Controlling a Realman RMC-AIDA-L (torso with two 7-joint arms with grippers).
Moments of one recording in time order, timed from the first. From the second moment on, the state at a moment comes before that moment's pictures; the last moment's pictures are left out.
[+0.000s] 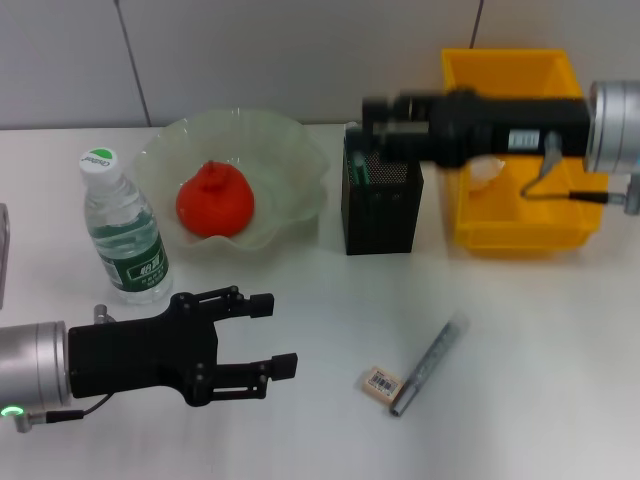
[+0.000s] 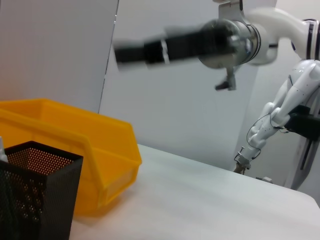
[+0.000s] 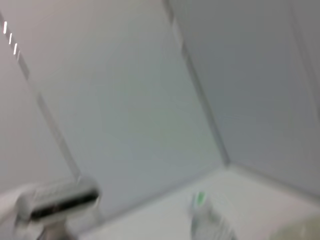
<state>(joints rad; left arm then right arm) -0.50 -2.06 0.73 0.50 1.94 1.67 -1.17 0.73 2.00 -0.95 -0.72 -1.68 -1.51 1.74</state>
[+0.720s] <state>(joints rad) -0.43 -2.03 0.73 0.52 1.95 1.67 -1.10 0.99 2.07 -1.10 -0.73 -2.43 -1.55 2.09</state>
